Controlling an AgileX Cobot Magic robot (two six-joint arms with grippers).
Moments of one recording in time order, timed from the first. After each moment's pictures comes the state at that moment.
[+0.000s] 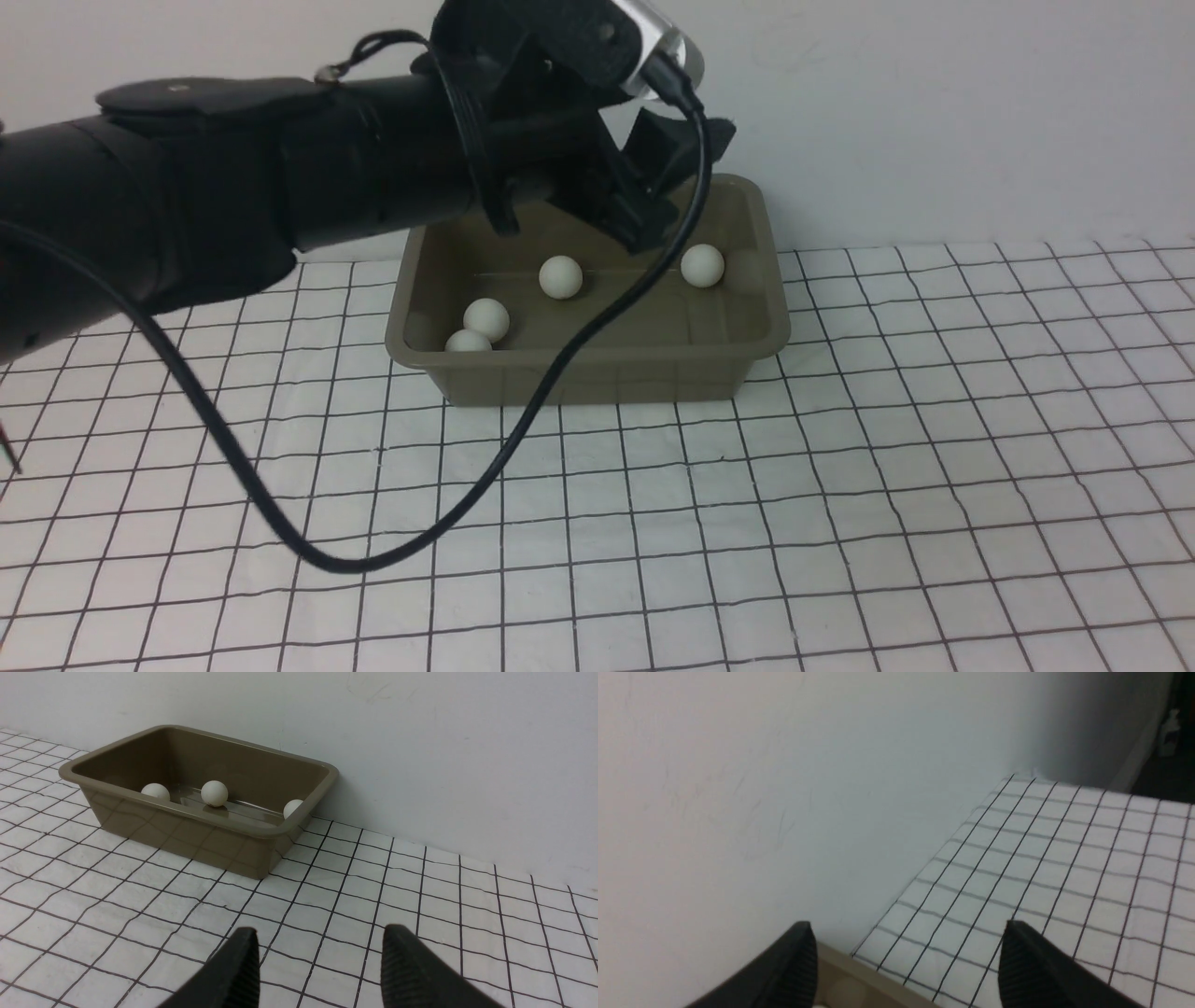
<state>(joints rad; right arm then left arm) 0.19 0.10 -0.30 0.30 0.57 -0.41 -0.46 1.53 -1.20 -1.71 0.37 1.97</state>
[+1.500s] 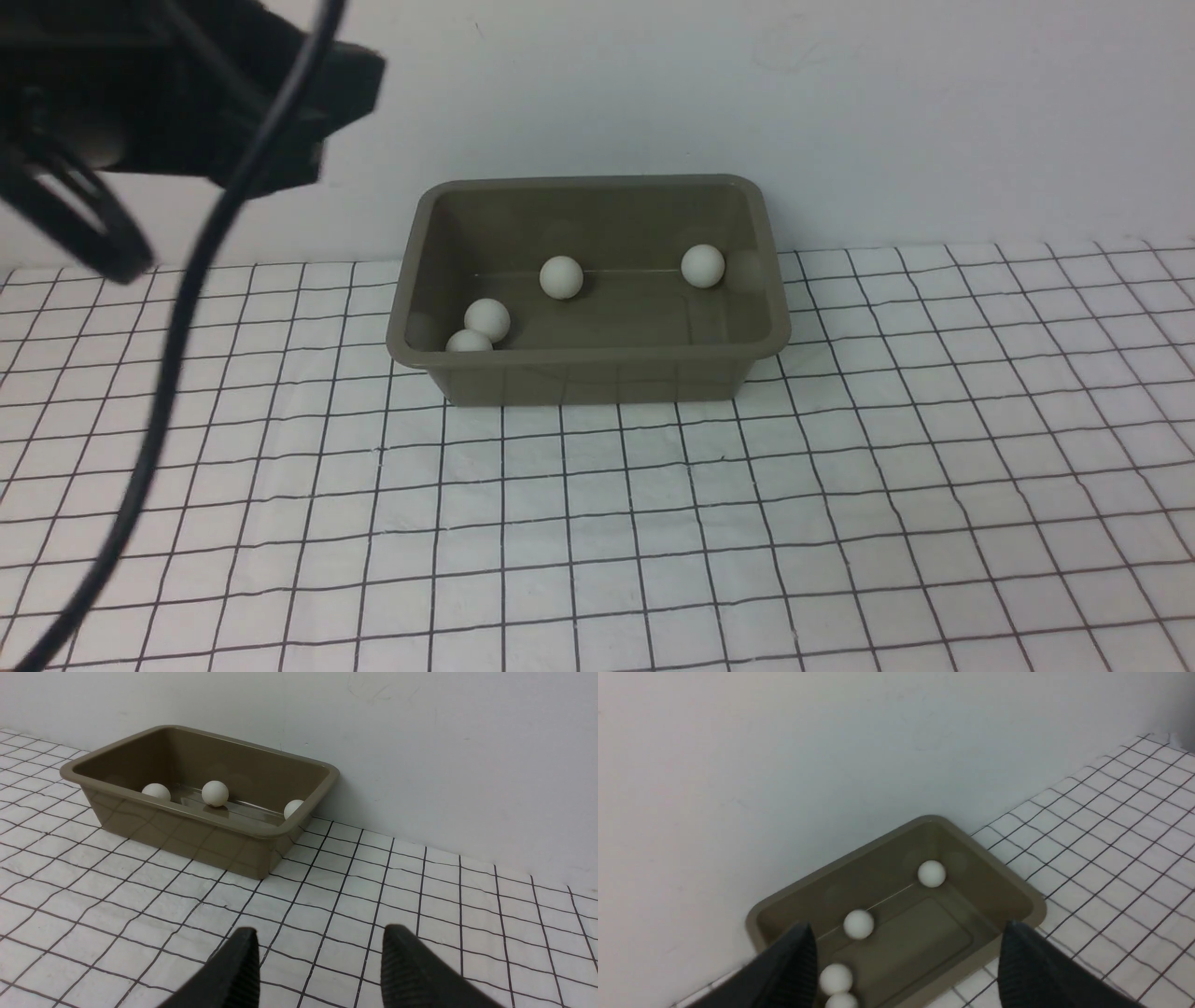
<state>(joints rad) 0.19 0.10 -0.30 0.30 0.57 -0.41 -0.42 1.05 -1.20 -0.10 0.58 0.19</state>
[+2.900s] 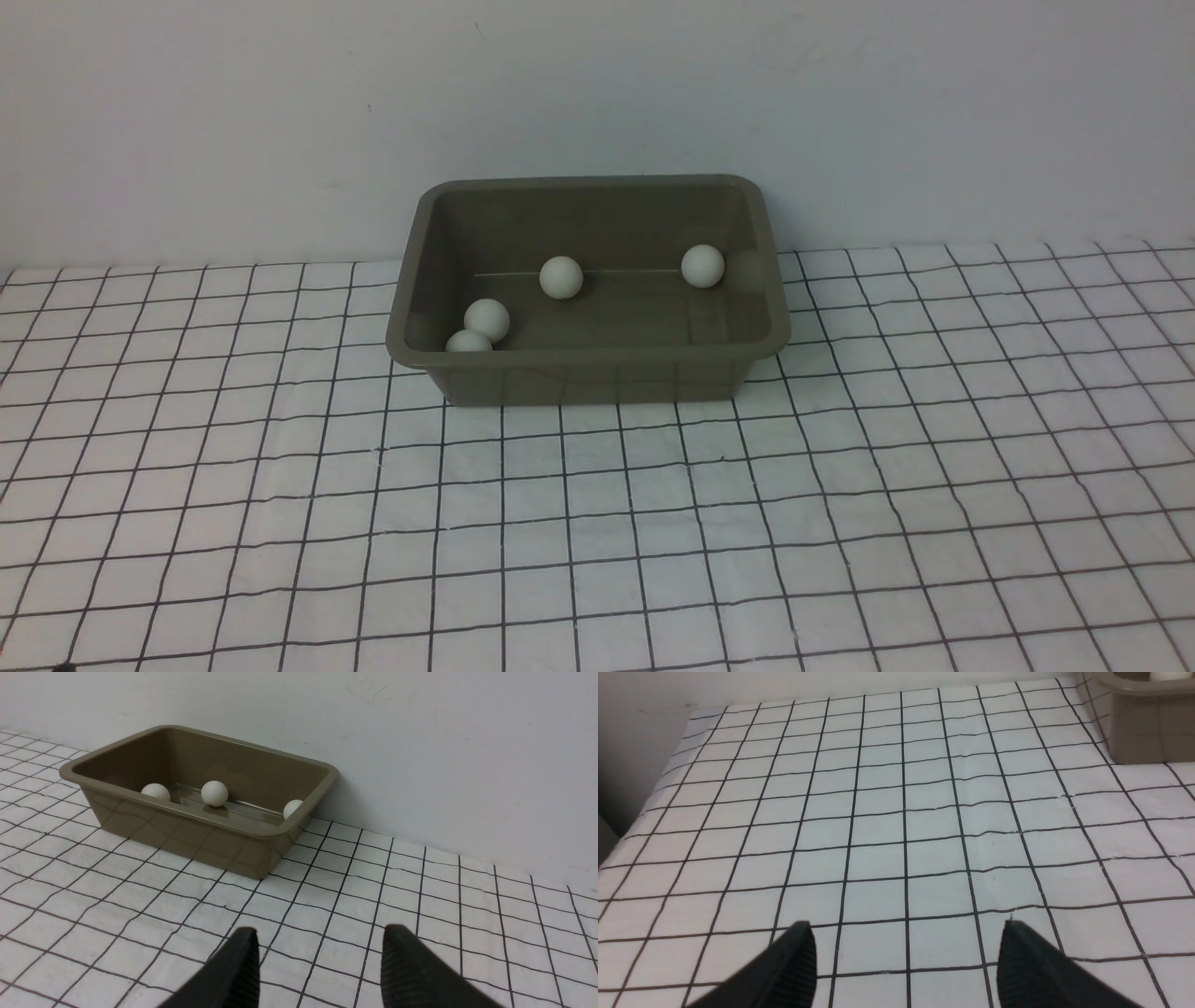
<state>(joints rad) 0.19 0.10 -0.30 0.30 0.57 -0.41 0.14 0.02 0.00 -0.07 0.40 0.12</state>
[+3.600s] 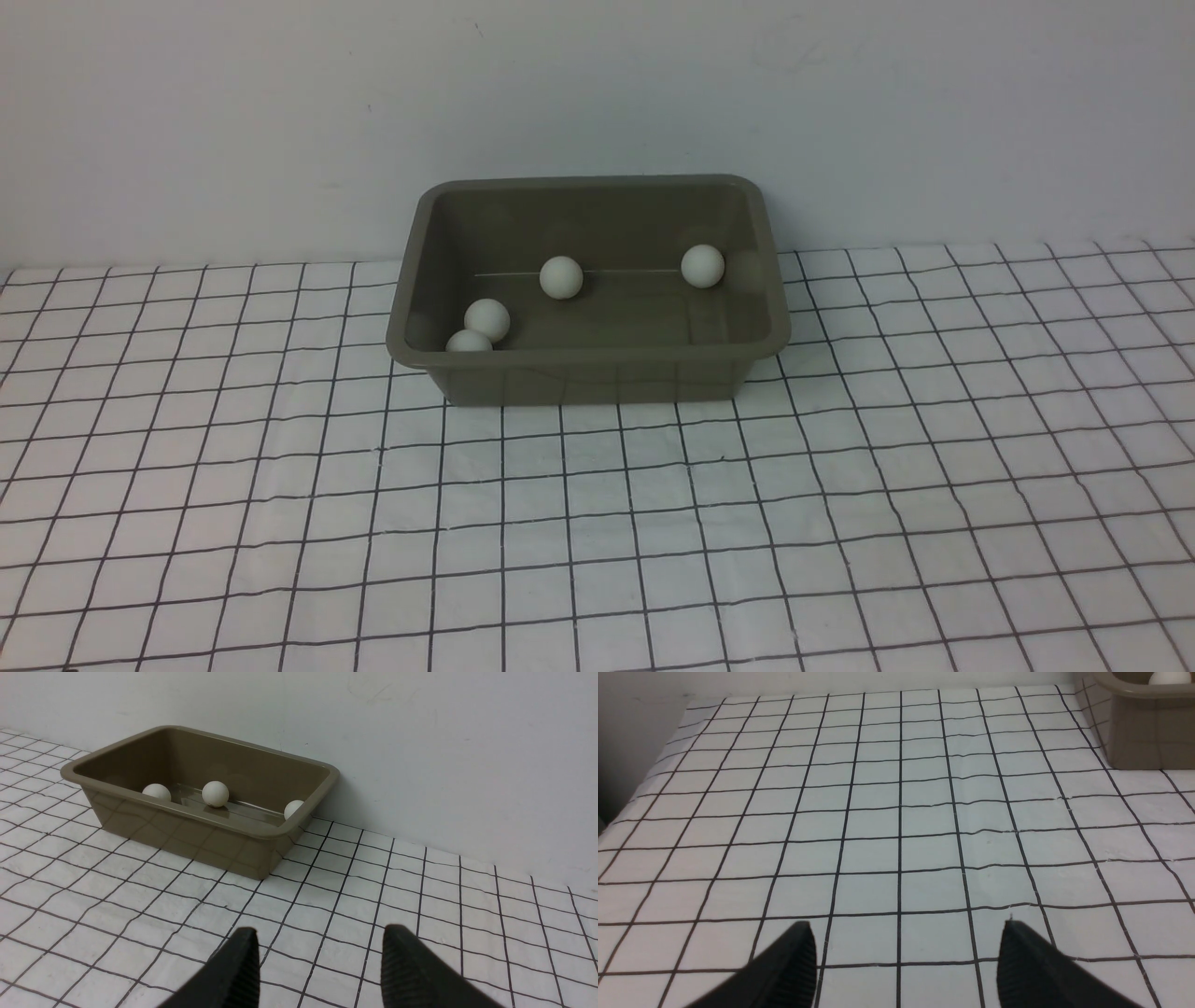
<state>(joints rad) 0.19 0.10 -0.30 0.30 0.57 -0.41 0.14 -0.01 0.02 -0.08 0.41 0.08</state>
